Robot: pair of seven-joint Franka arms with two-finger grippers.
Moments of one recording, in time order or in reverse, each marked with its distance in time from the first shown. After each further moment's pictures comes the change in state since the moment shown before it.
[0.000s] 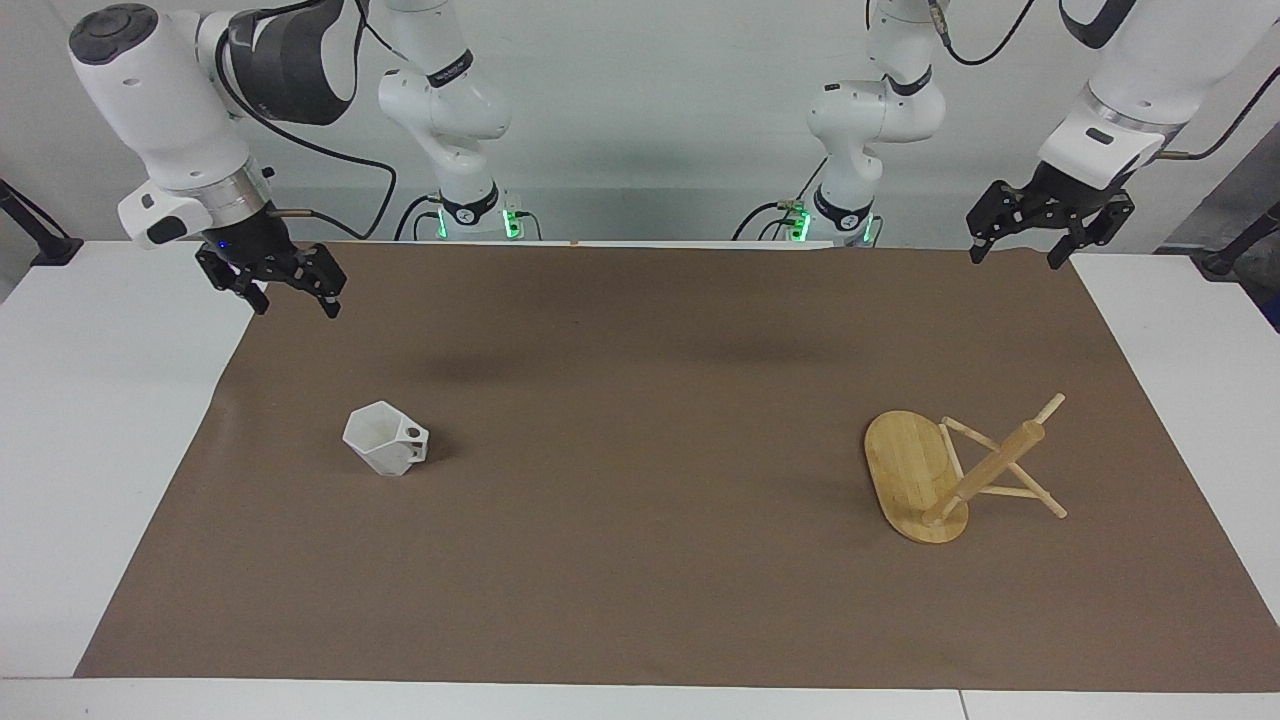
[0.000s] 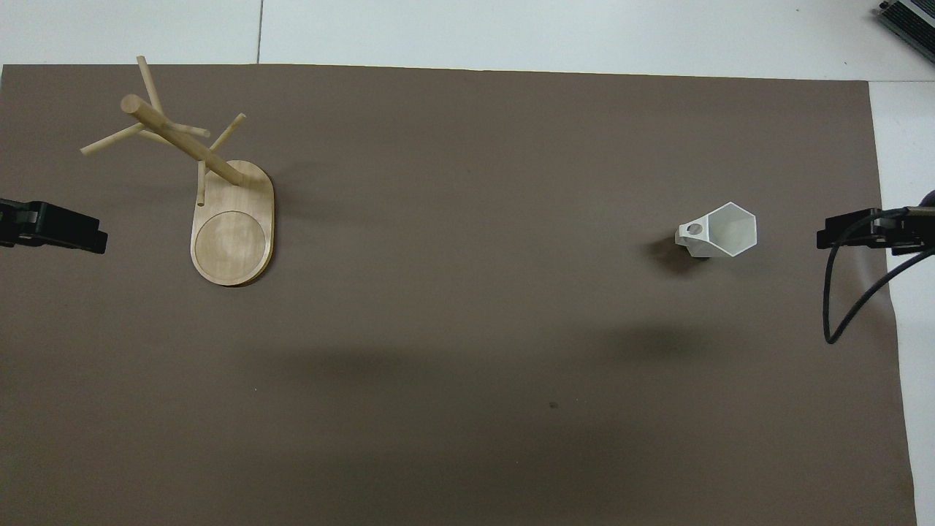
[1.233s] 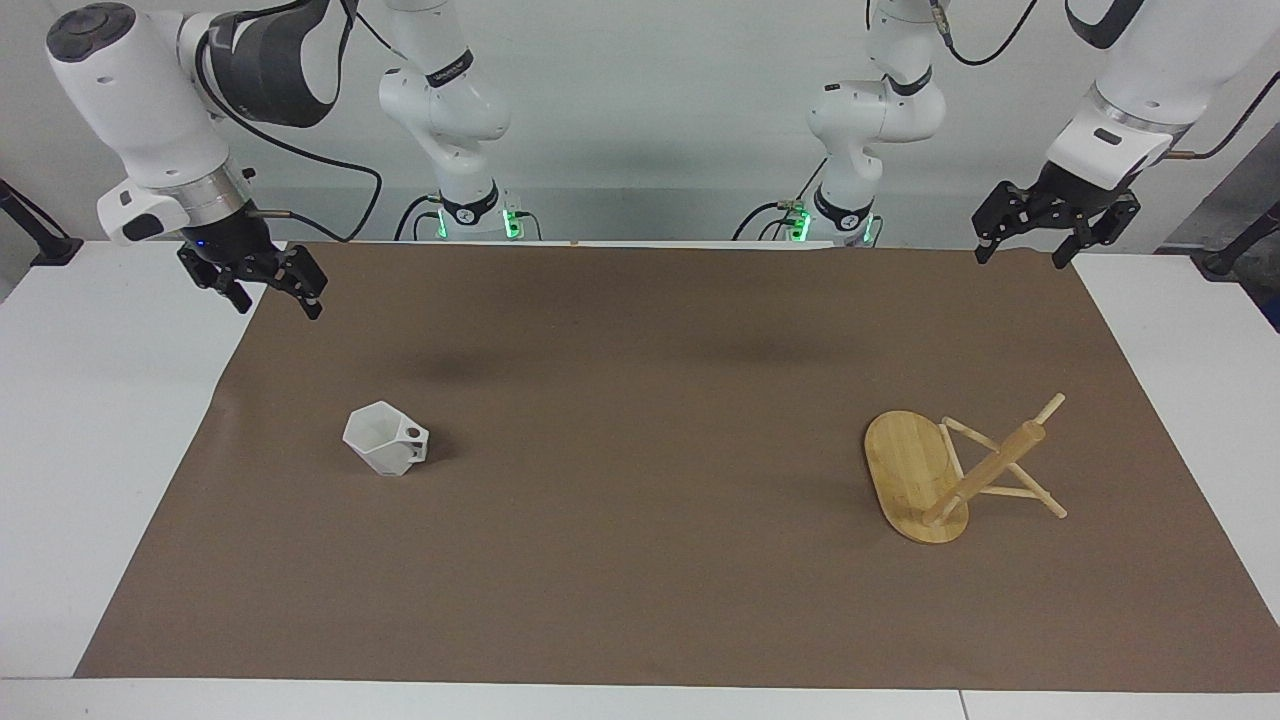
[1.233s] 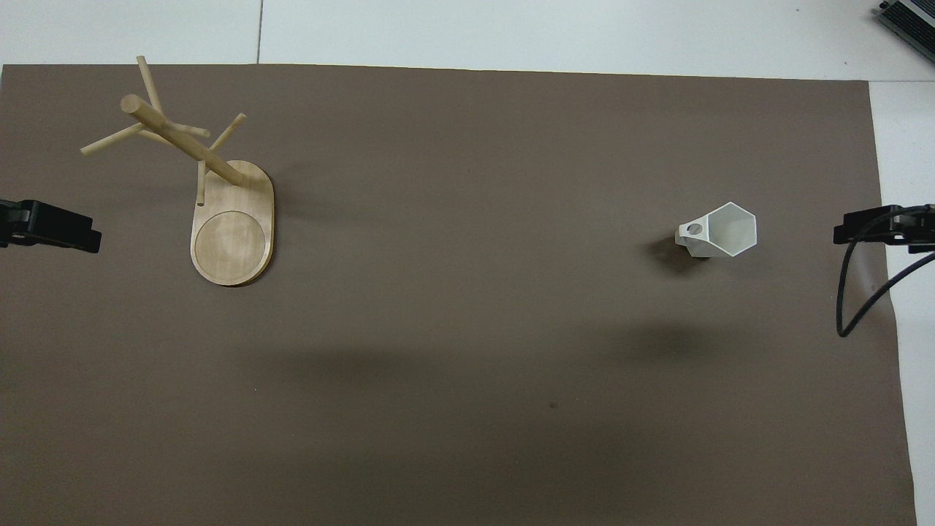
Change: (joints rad) left arm 0.004 0.000 0.007 0.000 0.000 0.000 -0.001; right arm -0.034 -0.004 -0.001 -0.020 0.000 0.057 0.000
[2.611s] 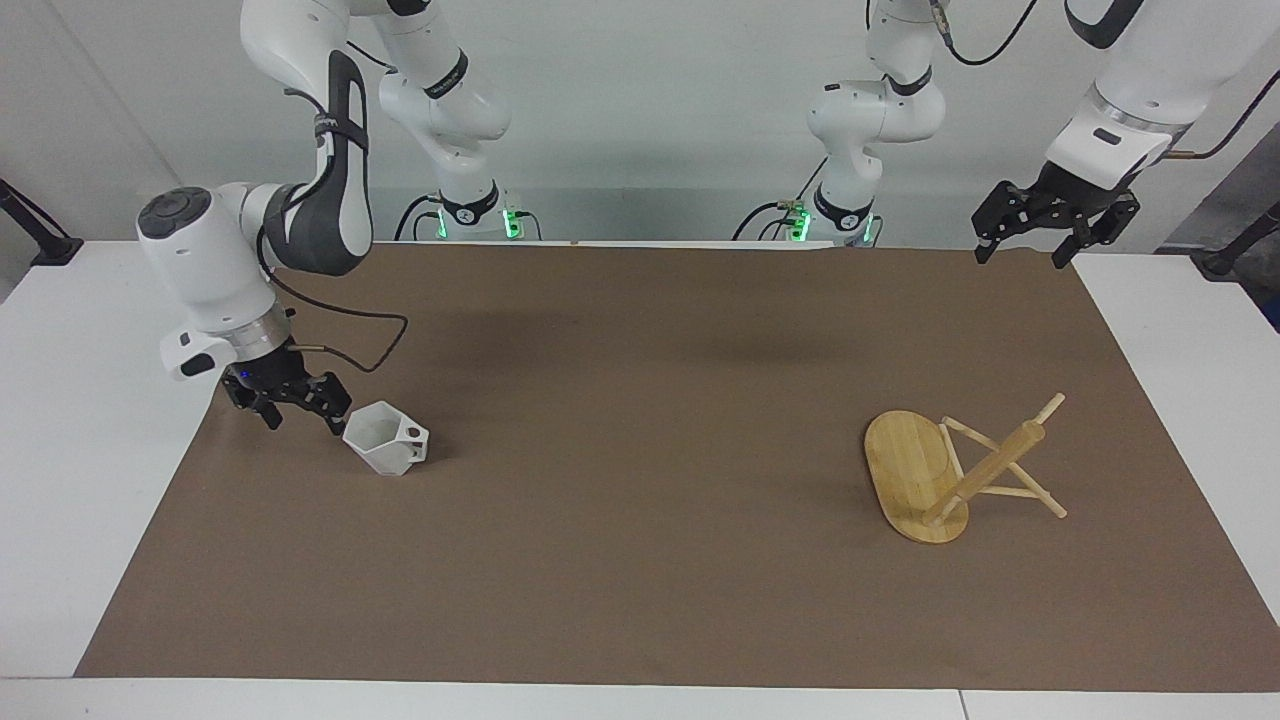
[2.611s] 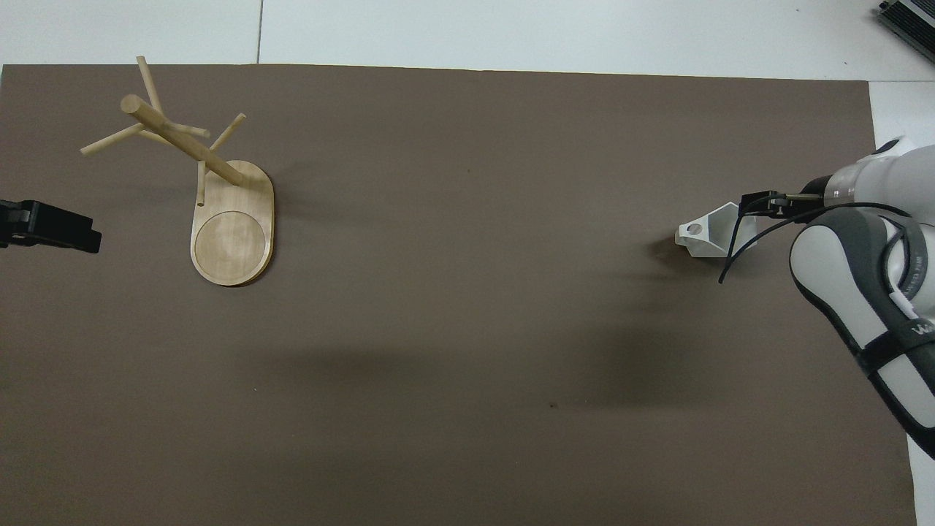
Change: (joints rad) left arm 0.000 0.000 0.000 0.000 0.000 0.000 0.000; right arm 0.035 0.276 0.004 -0.143 0.000 0.484 0.000
